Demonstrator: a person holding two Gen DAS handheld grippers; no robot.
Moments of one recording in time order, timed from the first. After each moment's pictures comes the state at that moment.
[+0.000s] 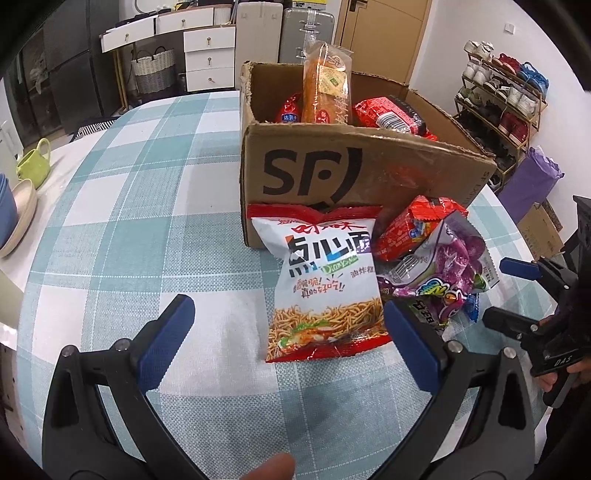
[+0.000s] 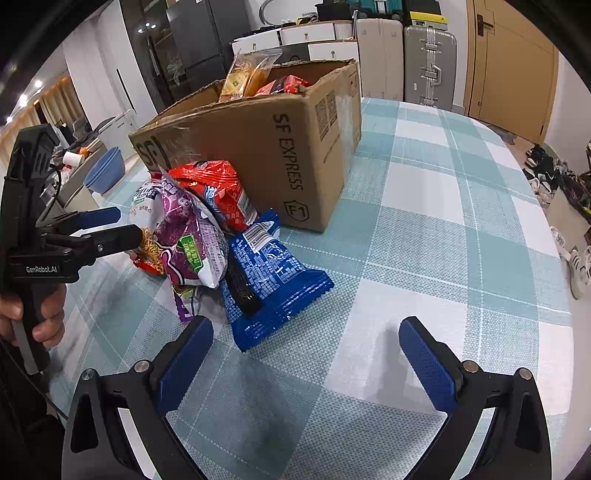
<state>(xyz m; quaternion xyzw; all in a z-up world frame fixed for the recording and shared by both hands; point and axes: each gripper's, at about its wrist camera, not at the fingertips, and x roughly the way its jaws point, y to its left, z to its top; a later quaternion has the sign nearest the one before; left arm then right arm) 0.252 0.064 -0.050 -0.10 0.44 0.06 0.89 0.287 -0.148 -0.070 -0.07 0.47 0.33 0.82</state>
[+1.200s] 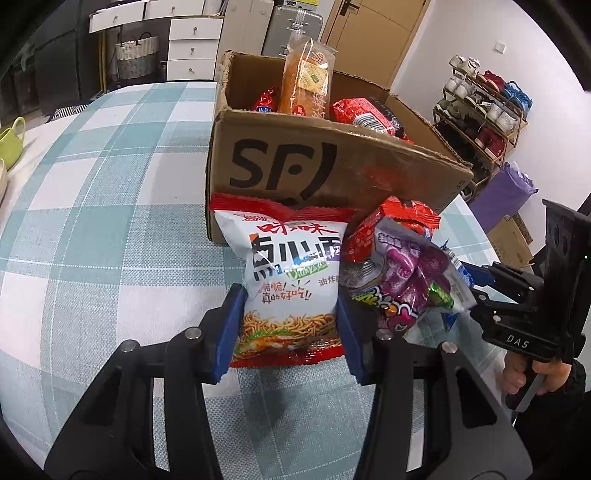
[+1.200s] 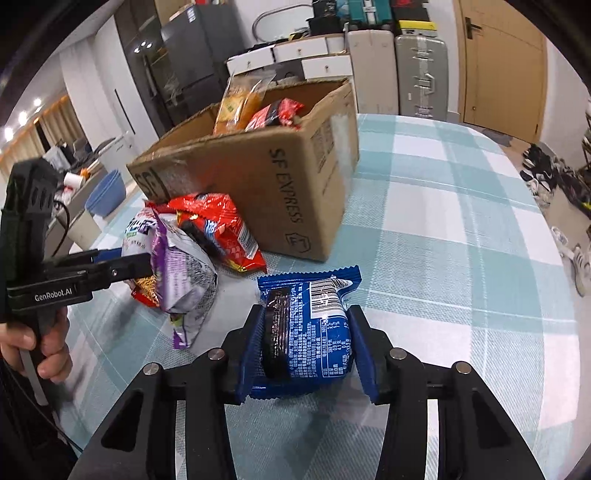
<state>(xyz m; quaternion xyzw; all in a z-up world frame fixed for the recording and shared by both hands) 0.256 0.062 -0.060 -0.15 0.43 0.01 0.89 0.295 -0.146 -0.060 -0.03 0.45 0.32 0.83</state>
